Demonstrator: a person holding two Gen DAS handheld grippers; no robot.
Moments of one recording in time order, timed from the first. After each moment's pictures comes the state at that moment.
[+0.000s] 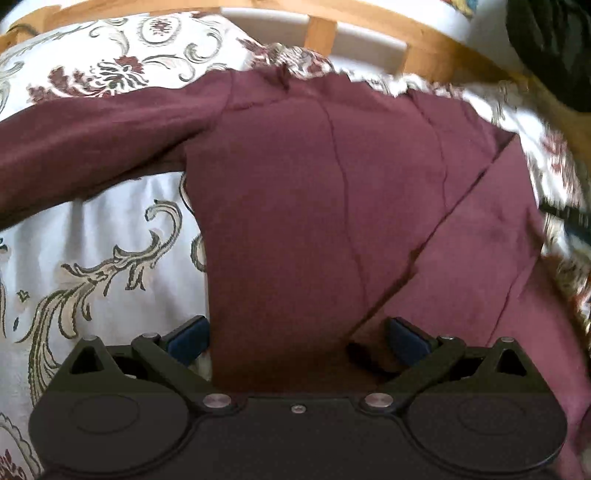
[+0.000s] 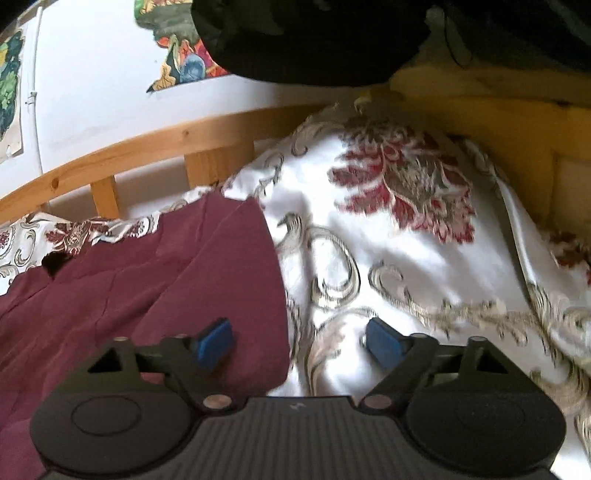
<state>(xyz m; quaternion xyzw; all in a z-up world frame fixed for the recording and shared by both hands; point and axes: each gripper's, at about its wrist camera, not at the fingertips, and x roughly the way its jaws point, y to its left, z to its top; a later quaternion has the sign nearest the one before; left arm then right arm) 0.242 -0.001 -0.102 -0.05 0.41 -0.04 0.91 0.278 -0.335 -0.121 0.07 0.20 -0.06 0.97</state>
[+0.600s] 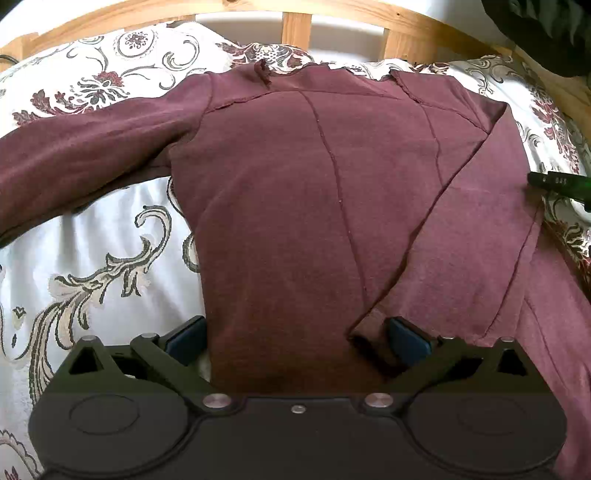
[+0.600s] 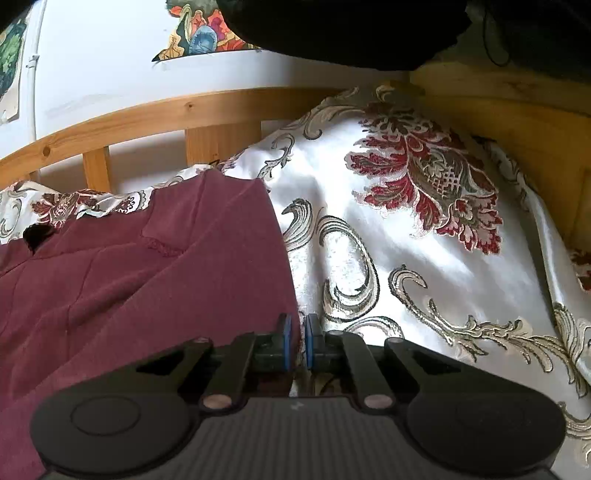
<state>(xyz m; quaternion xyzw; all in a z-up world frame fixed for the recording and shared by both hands) 0.244 -0.005 -0.112 -0.01 0.41 -0.05 0.91 0.301 -0.323 -0.131 0.03 0.22 -0.07 0.97</state>
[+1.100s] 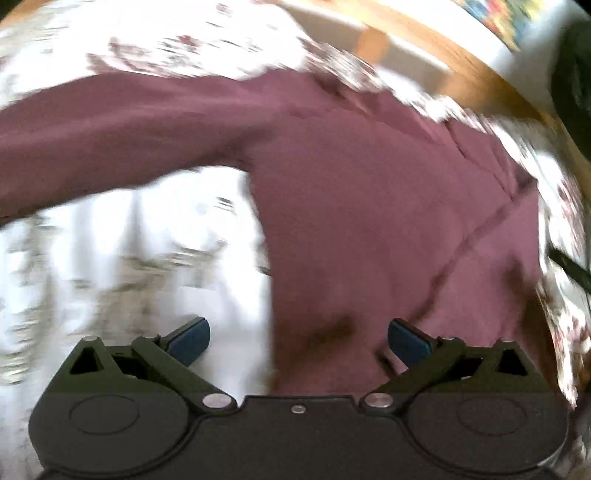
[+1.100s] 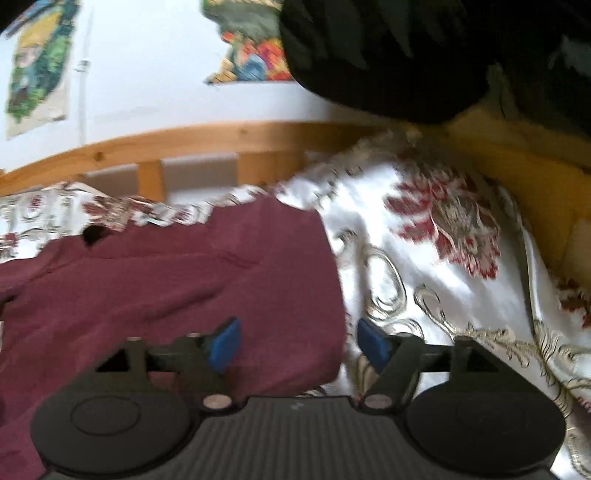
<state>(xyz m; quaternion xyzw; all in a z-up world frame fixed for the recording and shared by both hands) 0.245 0.063 -0.082 -0.15 0.43 0.00 0.89 0.246 -0.278 -0.095 0.00 0.20 -0.03 0.98</state>
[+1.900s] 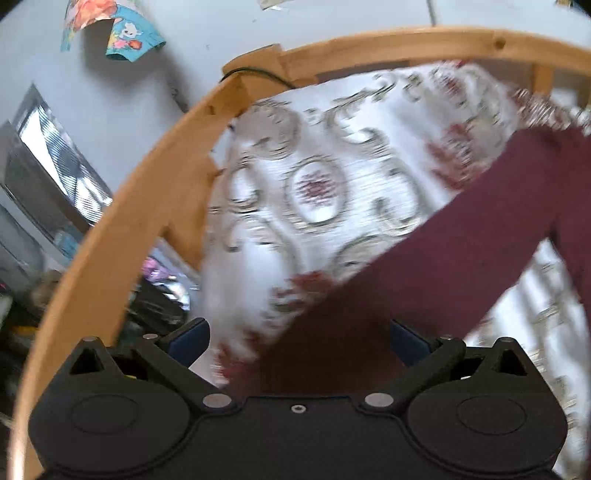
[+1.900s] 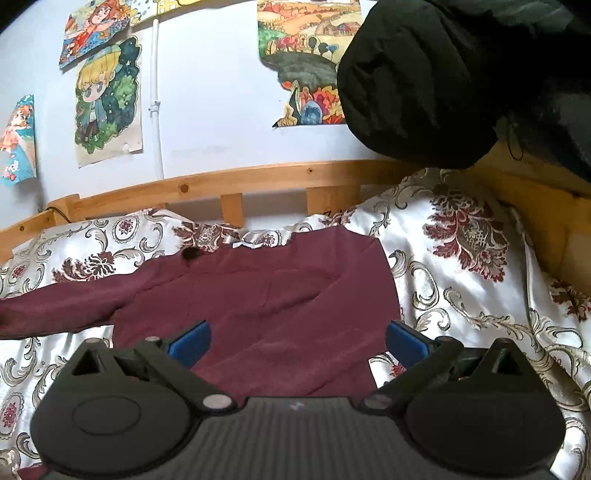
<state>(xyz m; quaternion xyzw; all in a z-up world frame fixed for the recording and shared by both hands) 0.201 0.249 0.031 0.10 0.45 0.21 0.87 0.146 -0.241 -0.048 0.03 0.18 0.04 0.98</state>
